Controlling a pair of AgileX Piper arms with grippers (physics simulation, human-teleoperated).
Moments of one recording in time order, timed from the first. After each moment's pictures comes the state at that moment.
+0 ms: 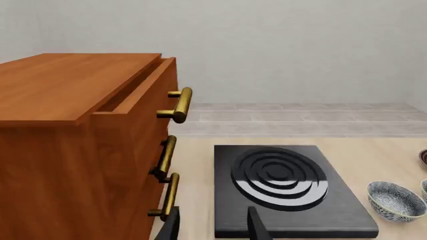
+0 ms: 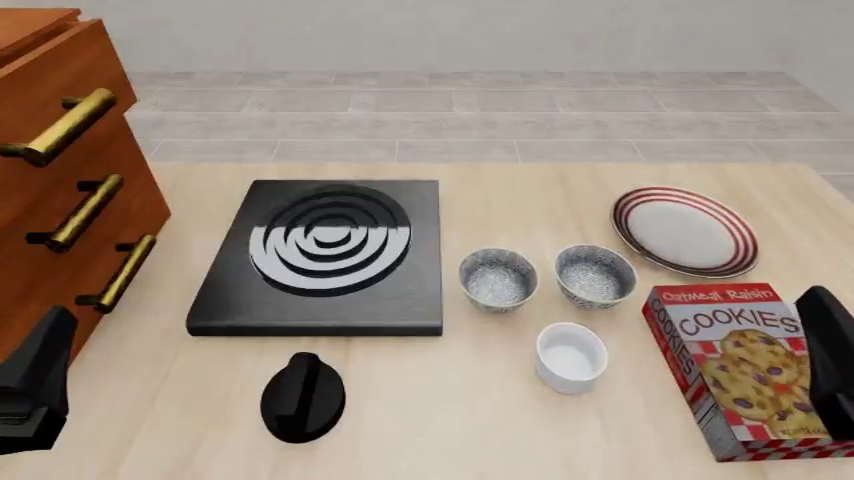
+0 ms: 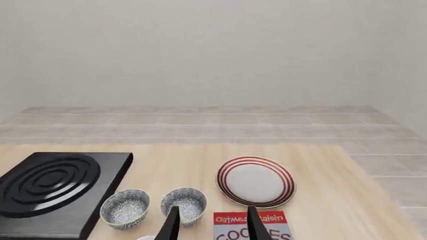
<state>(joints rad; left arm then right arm) 0.00 0.00 0.00 0.00 0.00 0.02 0.01 -0.10 0.09 0.01</state>
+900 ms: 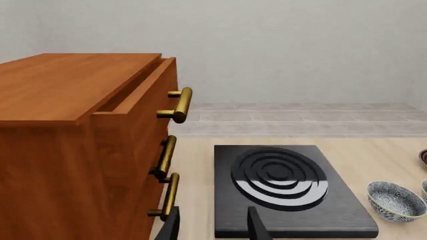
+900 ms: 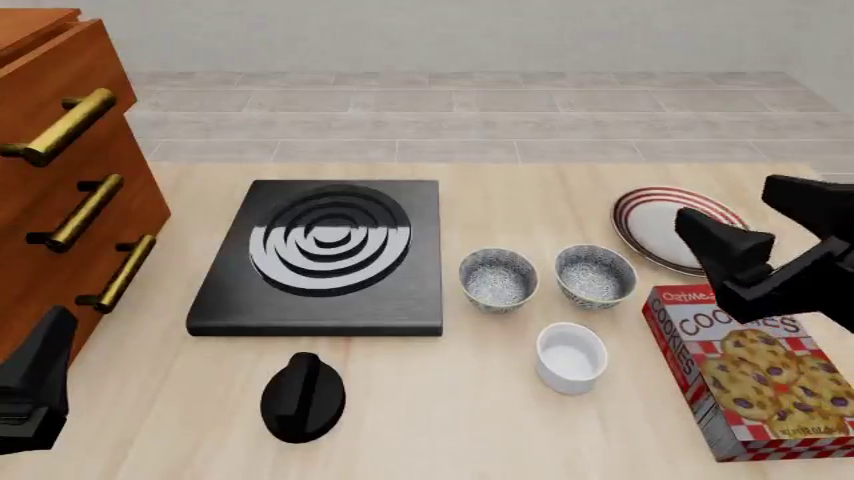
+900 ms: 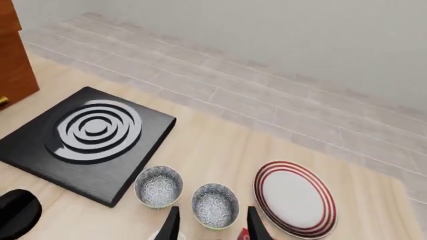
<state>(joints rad) 0.00 0.00 0.00 0.00 0.00 0.29 0.62 -0.44 0.08 -0.17</state>
